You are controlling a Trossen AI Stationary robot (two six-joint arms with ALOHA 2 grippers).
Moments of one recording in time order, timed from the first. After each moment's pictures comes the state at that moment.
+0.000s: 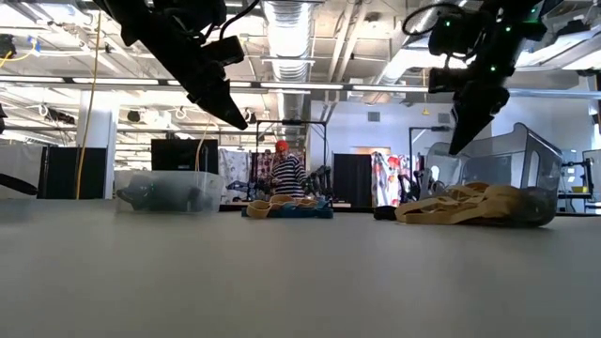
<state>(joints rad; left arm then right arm) 0.31 1.26 0.83 -0.28 -0.12 0.17 -0.46 1.11 0.82 -0.79 0.06 -0.15</state>
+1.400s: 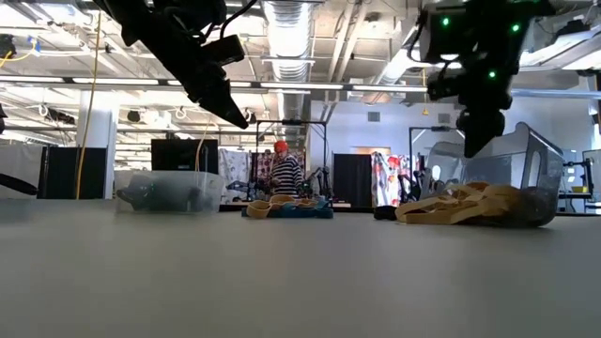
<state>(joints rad) 0.31 1.26 0.83 -0.27 -0.12 0.22 -0.10 1.34 0.91 -1.13 0.76 0.40</state>
